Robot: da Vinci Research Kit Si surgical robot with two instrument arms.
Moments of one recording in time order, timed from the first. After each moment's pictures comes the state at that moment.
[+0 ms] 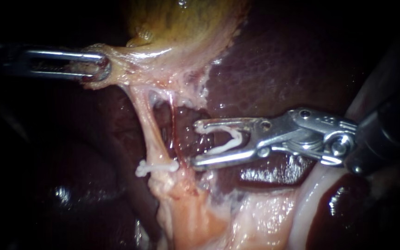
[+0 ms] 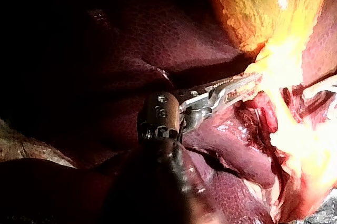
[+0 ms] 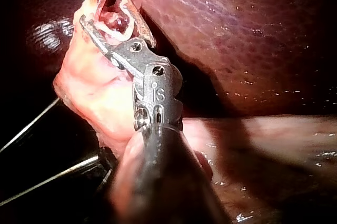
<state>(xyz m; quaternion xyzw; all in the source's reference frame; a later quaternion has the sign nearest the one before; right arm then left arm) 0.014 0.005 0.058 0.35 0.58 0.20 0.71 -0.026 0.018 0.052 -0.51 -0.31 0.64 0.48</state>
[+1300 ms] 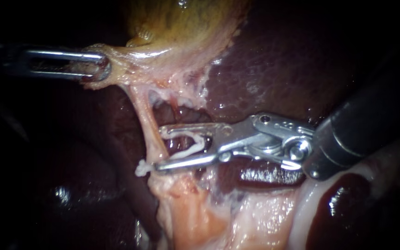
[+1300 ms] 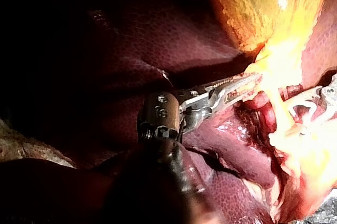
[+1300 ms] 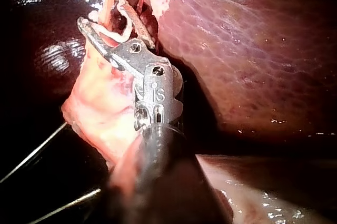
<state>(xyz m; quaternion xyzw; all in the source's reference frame) 0.022 0.003 0.062 0.36 0.58 0.20 0.70 -0.026 0.018 0.052 -0.51 -0.31 0.64 0.48</state>
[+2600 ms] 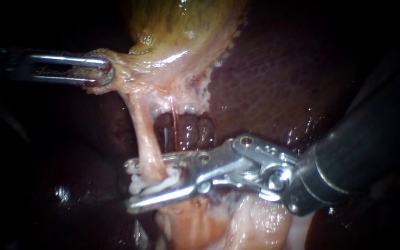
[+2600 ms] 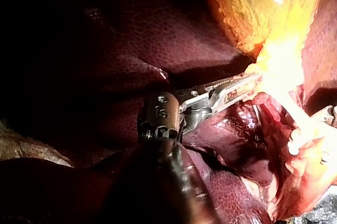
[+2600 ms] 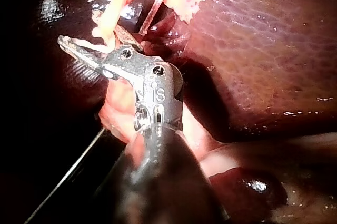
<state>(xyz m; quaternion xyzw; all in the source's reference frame) 0.025 0.001 0.056 0.45 0.62 0.17 0.62 -0.026 0.018 0.052 -0.51 -0.31 0.64 0.48</state>
